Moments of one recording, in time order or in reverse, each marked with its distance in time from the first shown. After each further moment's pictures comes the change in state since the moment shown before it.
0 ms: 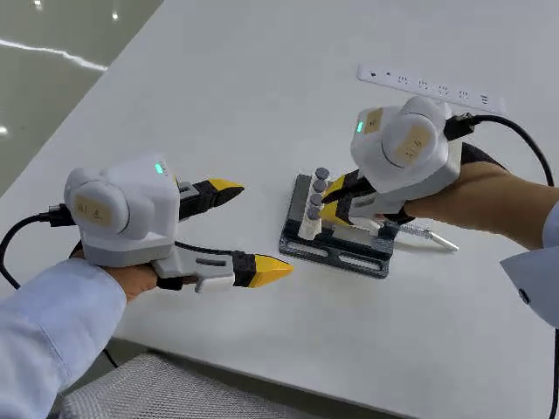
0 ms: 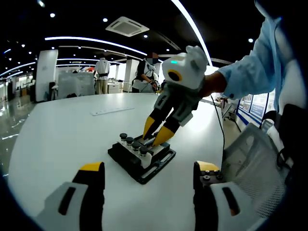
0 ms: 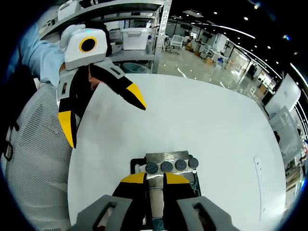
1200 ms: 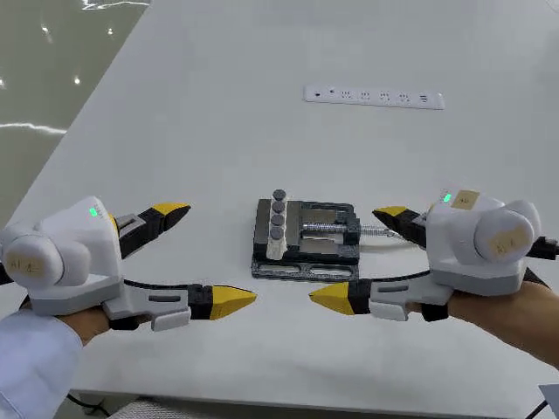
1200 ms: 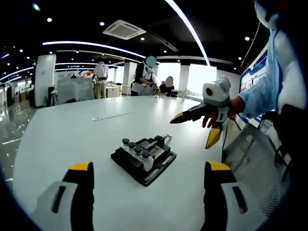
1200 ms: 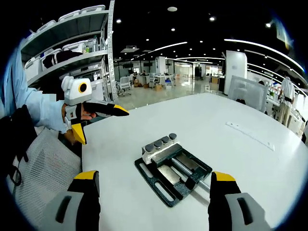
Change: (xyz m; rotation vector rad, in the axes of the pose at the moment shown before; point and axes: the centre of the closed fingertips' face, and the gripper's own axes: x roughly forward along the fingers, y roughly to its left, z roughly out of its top) left arm -0.012 0.004 0.011 0.031 -0.019 -0.005; right arm -0.064 0.022 -0.043 0.425 -0.374 -0.232
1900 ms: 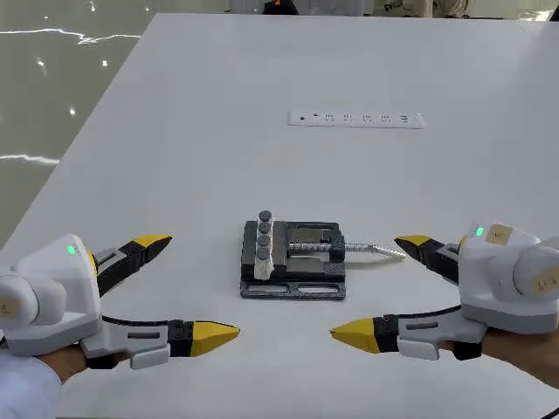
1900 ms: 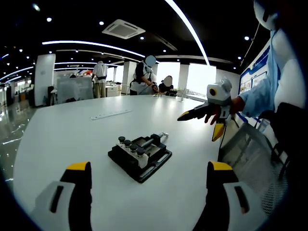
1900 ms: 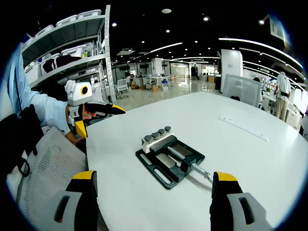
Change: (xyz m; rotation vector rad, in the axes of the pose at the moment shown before) left arm -0.007 -0.011 -0.002 0.002 0.007 -0.004; right arm -0.035 -0.001 -0.018 0.032 -0.006 -0.009
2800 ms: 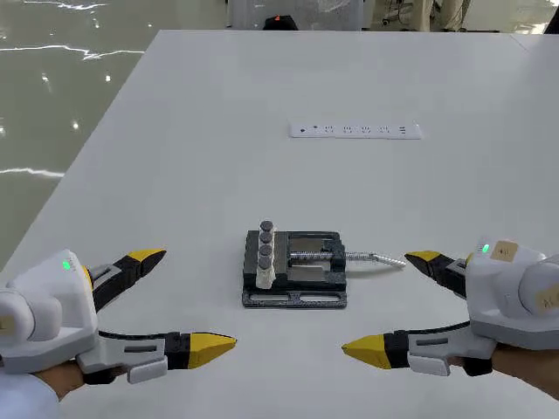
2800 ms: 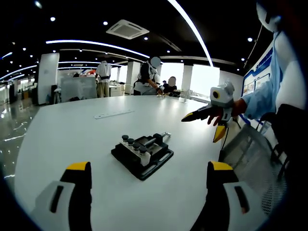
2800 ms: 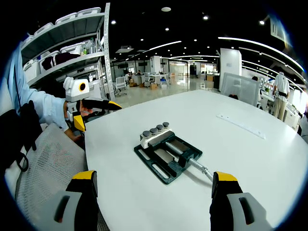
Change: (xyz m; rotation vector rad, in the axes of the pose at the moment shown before) left arm -0.007 0.002 -0.002 -0.019 -0.005 0.030; right arm -0.005 -0.002 -0.007 -0.010 0.019 -0.018
